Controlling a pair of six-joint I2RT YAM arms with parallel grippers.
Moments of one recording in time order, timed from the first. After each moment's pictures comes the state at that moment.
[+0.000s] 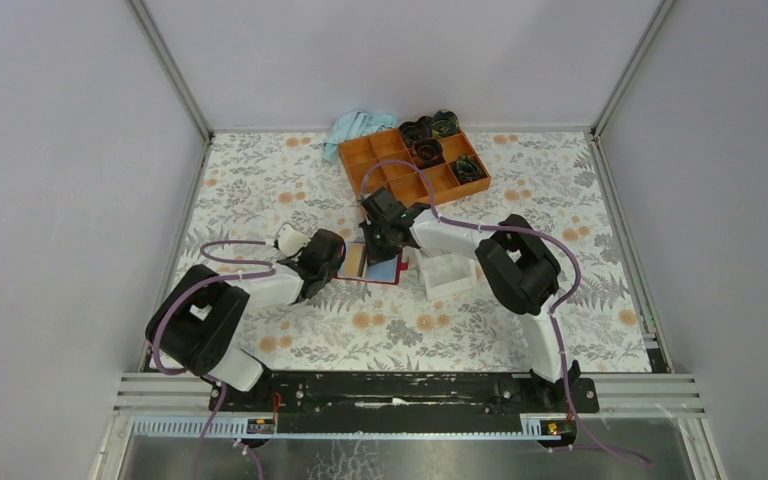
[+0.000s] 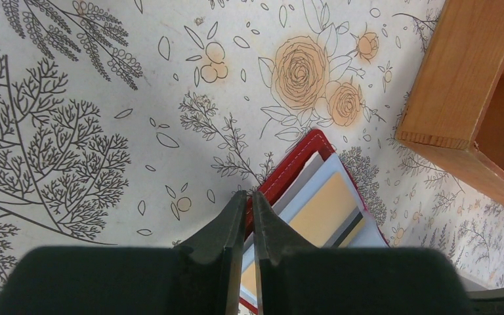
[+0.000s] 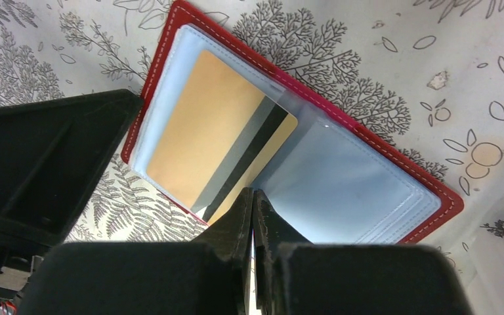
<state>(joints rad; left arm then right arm) -0.53 1.52 0.58 0.04 -0.43 -1.33 0.80 2.12 1.51 -0.42 -0.12 0.48</state>
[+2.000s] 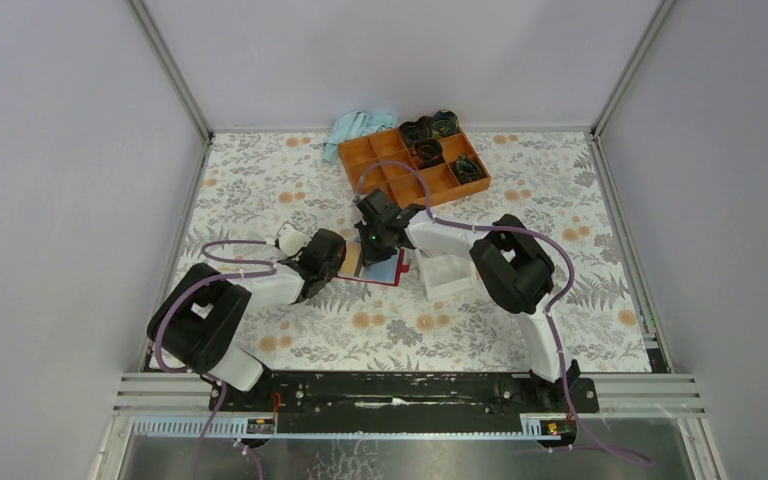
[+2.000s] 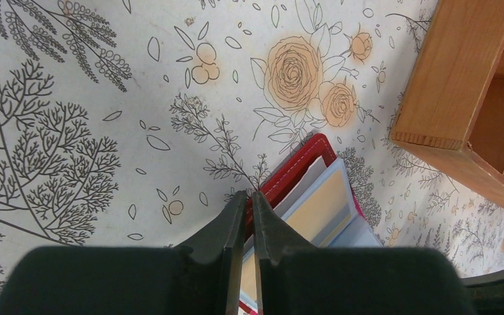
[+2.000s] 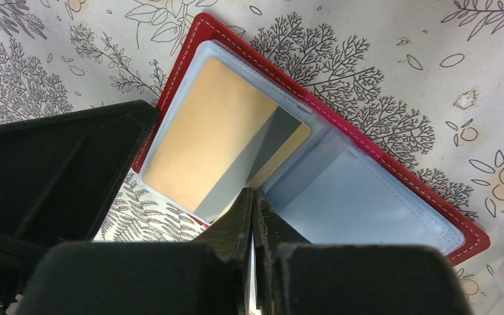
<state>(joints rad) -0.53 1.53 0.58 0.07 -0.43 -1.33 0.82 2.15 1.54 -0.40 -0.12 0.49</state>
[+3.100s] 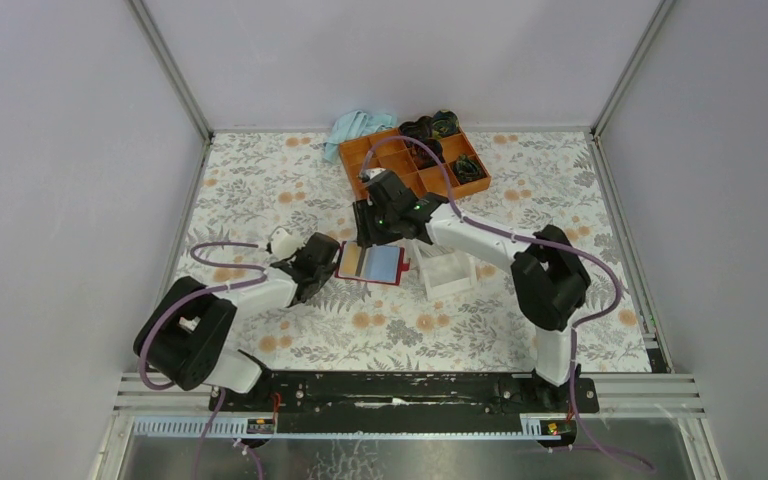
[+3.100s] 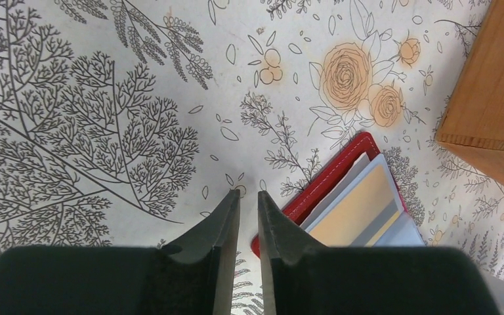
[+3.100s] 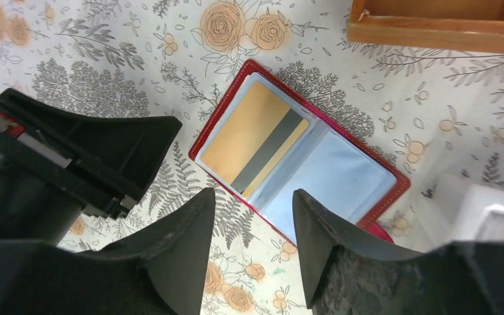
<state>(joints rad) -0.53 1.44 0.56 -0.10 -0.49 -1.31 0.82 1.95 1.51 -0.42 -0.03 0.45</state>
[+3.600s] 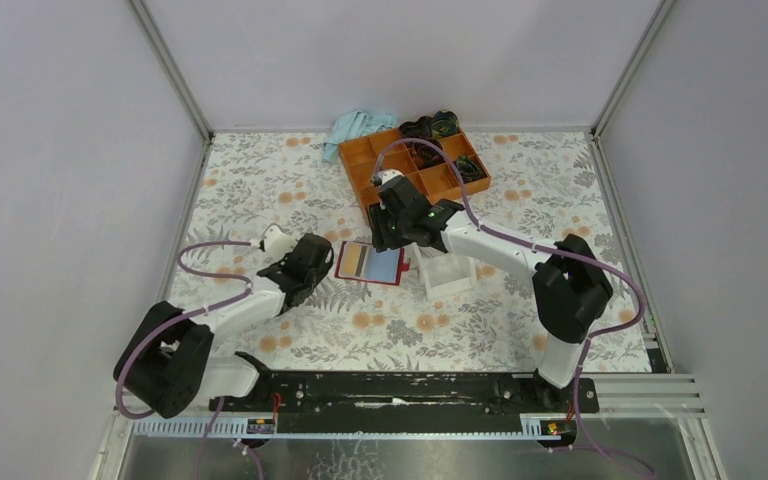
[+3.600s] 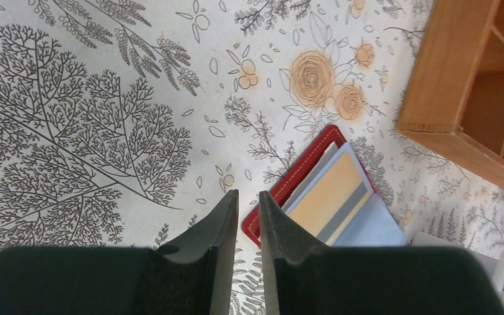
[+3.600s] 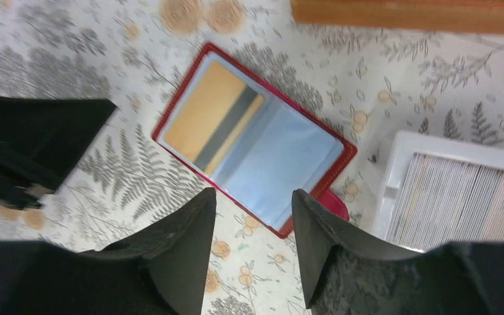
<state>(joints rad) -0.53 1.30 0.53 -0.13 -0.50 -1.25 0.82 1.80 1.41 -0.42 0.07 0.40</state>
